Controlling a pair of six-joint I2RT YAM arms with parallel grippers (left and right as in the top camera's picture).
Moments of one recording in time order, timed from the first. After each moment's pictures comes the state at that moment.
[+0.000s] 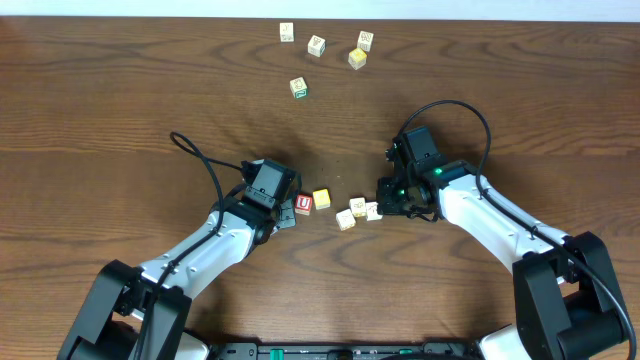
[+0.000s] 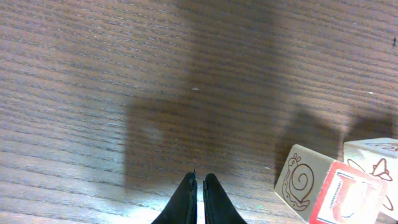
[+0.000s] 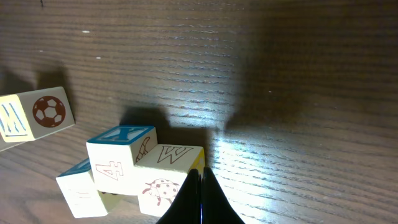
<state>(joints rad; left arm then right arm) -0.48 1.54 0.69 -0.32 -0.12 -0.64 0.40 1.68 0.94 -0.54 -0.21 0.41</state>
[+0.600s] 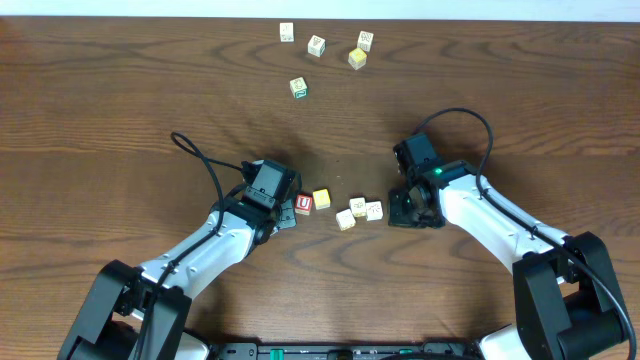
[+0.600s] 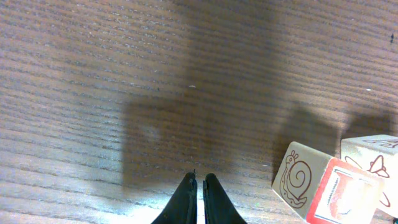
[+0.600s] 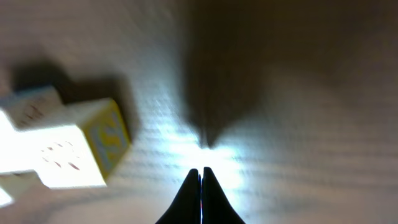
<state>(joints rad) -0.48 1.54 0.69 -0.32 -0.11 -0.64 0.40 1.68 0.94 -0.72 -0.07 0.47</state>
